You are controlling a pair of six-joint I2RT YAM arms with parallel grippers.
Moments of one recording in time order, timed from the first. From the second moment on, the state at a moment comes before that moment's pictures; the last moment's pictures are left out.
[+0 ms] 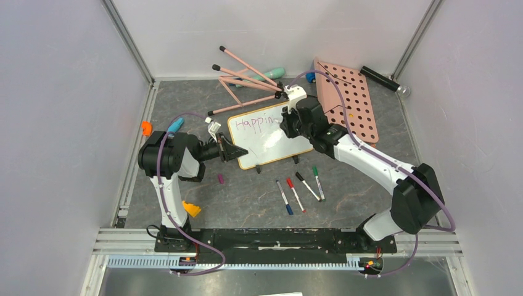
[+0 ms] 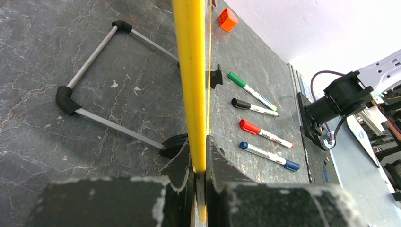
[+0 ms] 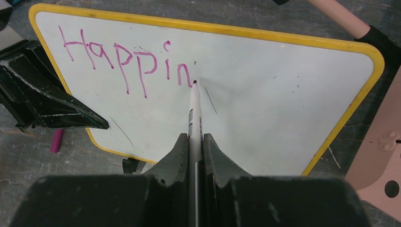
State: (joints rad) left arm -0.10 2.05 0.54 1.52 1.14 -0.61; right arm 0.64 1.50 1.14 -0.15 0.07 0.14
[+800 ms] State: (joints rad) left arm -0.10 2.05 0.54 1.52 1.14 -0.61; right arm 0.63 1.54 1.19 -0.15 0.09 0.14
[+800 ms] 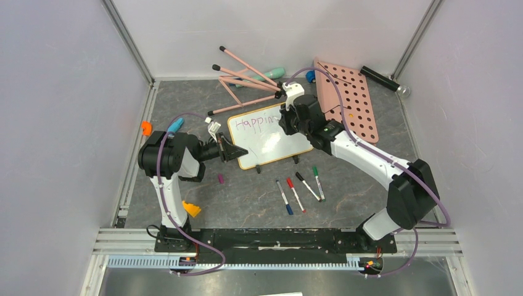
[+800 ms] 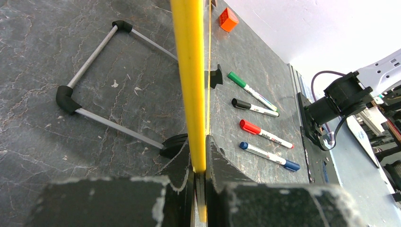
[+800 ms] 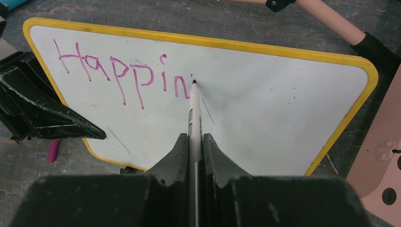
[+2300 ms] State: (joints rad) left arm -0.10 2.05 0.53 1.52 1.14 -0.61; right arm 0.60 1.56 1.22 -0.17 0.02 0.13
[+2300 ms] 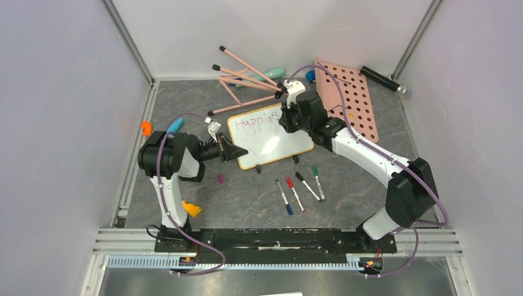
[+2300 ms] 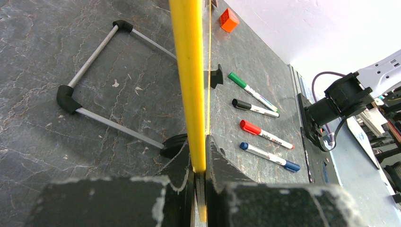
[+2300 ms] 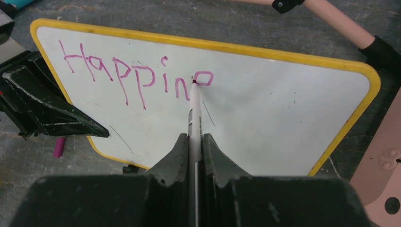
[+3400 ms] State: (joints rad) left arm -0.10 2.05 0.53 1.52 1.14 -0.61; right arm 0.58 1.45 1.16 -0.17 0.09 0.12
